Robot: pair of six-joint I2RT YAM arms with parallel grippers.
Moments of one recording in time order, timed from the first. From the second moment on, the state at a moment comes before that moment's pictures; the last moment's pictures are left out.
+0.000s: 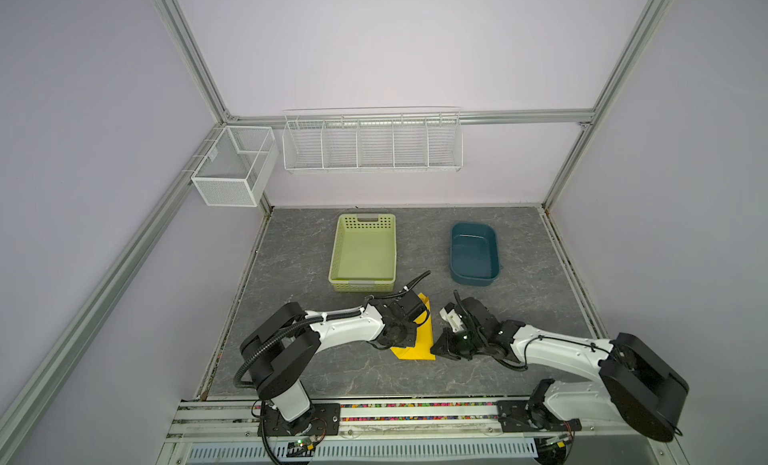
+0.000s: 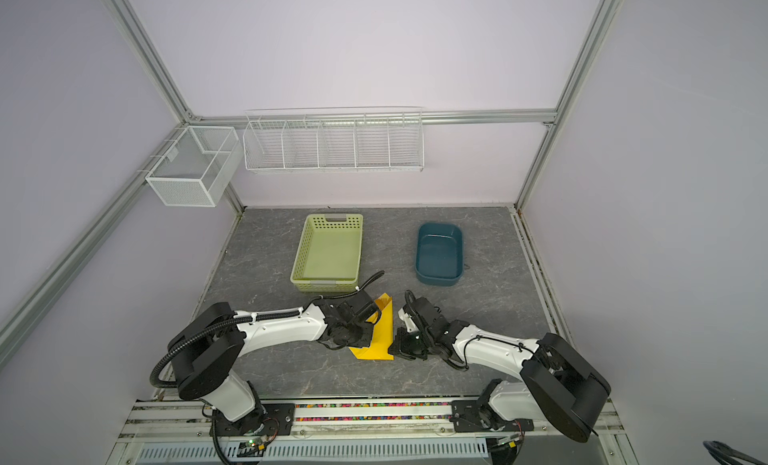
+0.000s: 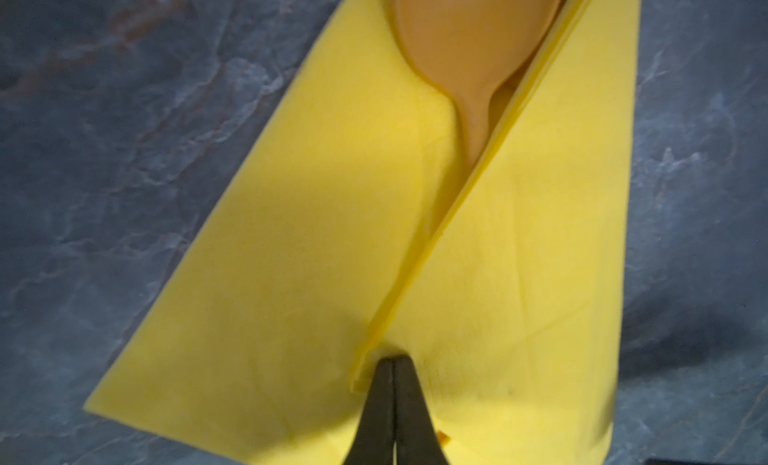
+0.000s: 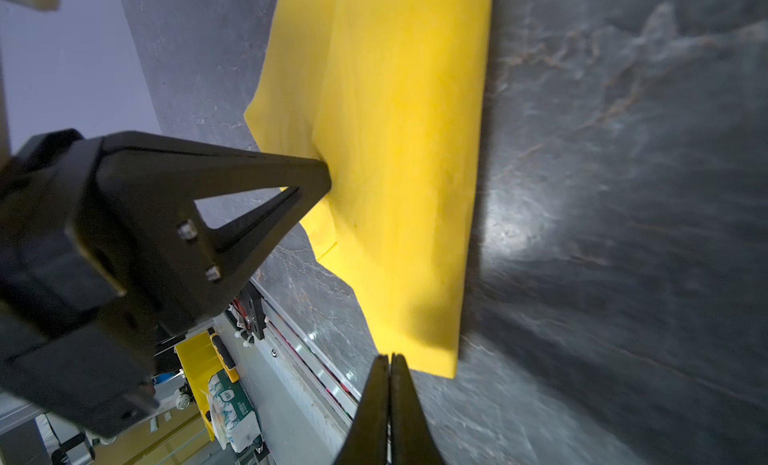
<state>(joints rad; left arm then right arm) -1.01 1.66 0.92 -0.51 -0.02 -0.77 0.80 1.32 0.49 -0.11 -0.48 0.95</state>
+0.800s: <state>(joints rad) -1.01 1.60 0.92 -0.56 -0.08 -0.75 0.84 1.46 0.51 -0.06 -0.51 0.96</state>
